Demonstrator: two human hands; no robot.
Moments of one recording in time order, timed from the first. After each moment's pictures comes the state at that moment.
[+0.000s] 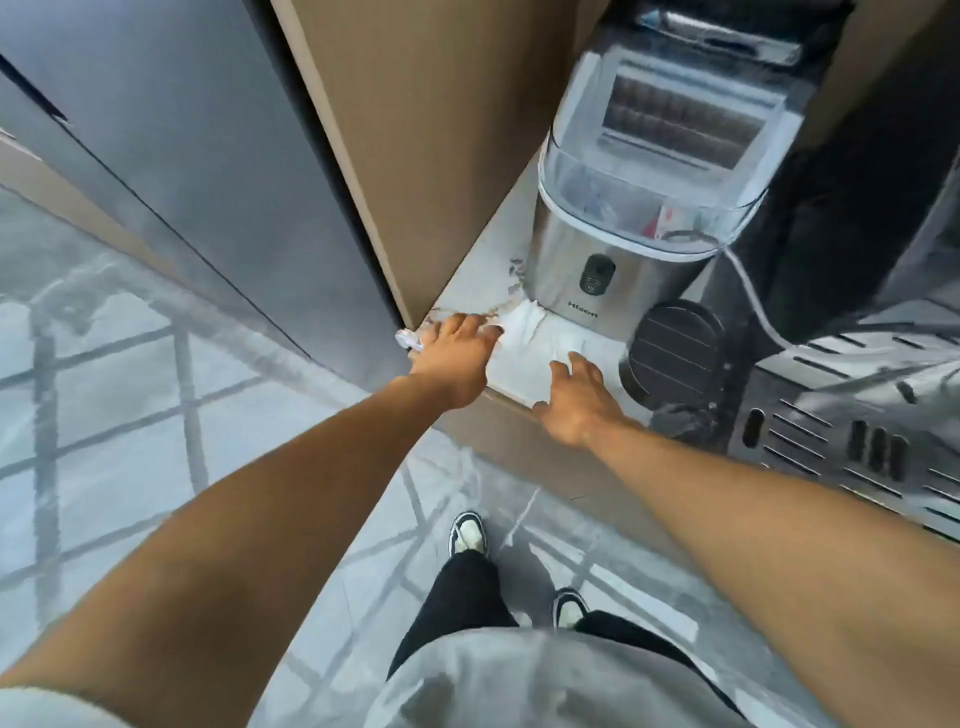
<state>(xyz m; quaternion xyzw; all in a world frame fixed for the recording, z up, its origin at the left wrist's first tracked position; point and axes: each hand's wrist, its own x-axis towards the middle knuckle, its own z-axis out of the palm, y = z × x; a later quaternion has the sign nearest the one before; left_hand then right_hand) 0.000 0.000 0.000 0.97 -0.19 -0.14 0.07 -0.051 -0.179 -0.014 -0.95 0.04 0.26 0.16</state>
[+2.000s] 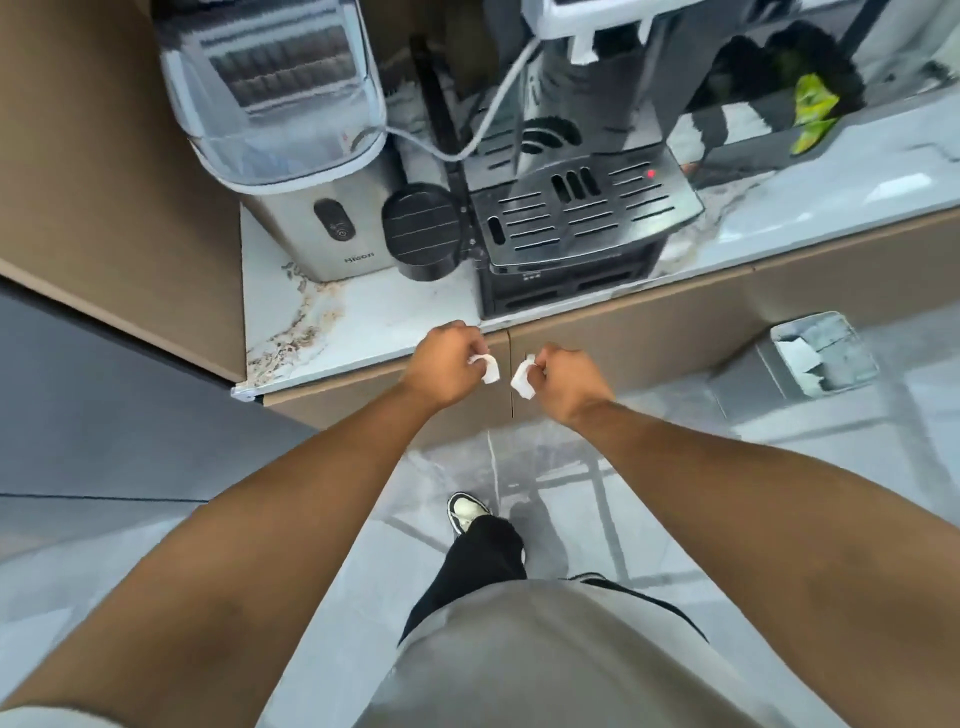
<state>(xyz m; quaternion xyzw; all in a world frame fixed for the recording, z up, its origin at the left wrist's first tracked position) -0.125 -0.121 0.001 0.85 -0.45 -0.22 0.18 -0.270 -0.241 -0.033 -0.87 0.37 0.06 0.33</state>
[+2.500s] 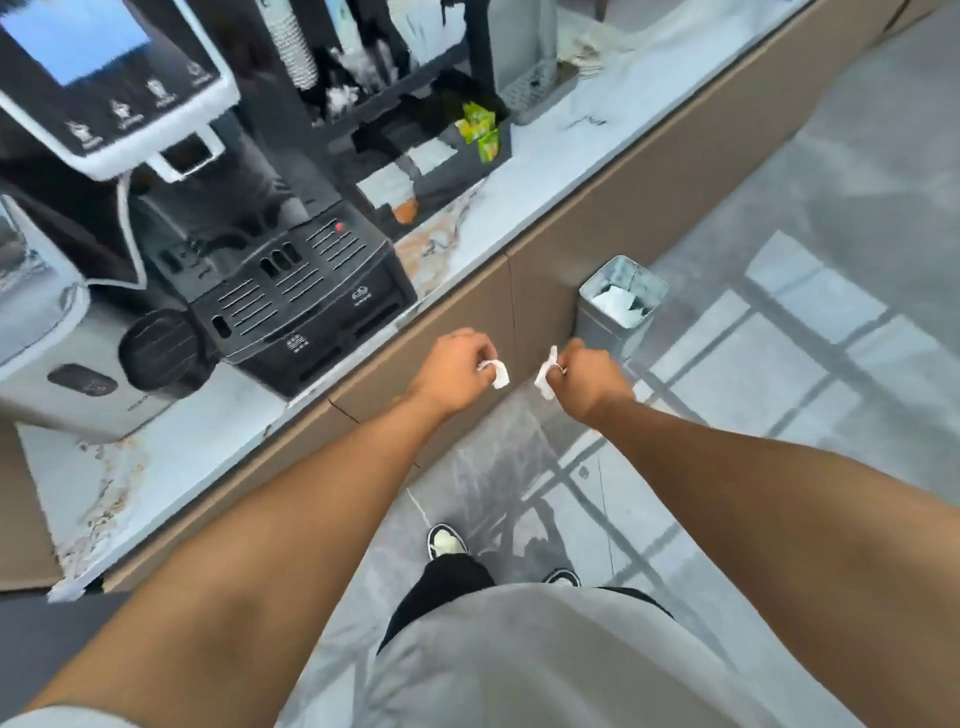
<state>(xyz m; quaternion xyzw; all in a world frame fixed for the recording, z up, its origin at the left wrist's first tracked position) -0.326 -0.278 0.017 0.71 -0.65 -0.22 0.15 -0.518 -0.331 -0.022 -0.73 0.61 -0.04 0.29</state>
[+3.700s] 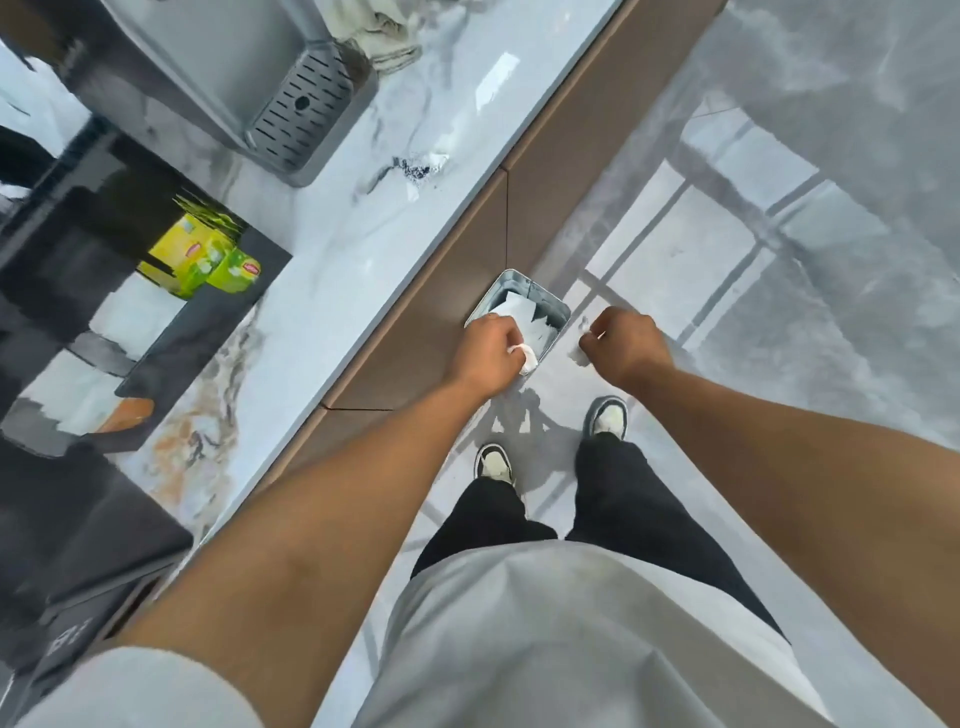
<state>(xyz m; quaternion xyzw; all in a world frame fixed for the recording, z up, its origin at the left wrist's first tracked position) -0.505 -0.695 -0.087 0.69 -0.62 -0.37 0.08 -0.698 -0.720 -0.088 -0.59 0.73 0.03 0.34</state>
